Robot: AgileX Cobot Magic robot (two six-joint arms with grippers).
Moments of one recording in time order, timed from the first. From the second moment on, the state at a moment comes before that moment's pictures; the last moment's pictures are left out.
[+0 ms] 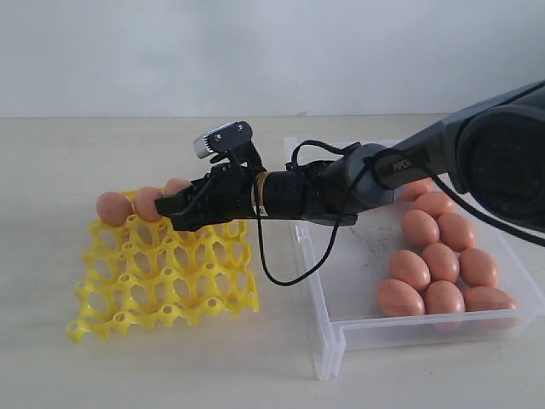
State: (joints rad) left arm -0.12 0.00 0.00 -0.39 0.02 0.19; right arm 0.60 2.38 -1.46 -0.94 -0.69 0.89
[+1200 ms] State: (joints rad) left arm -0.12 0.00 0.00 -0.39 0.02 0.19; right arm 0.59 1.86 -1.34 -1.20 0.57 0.86
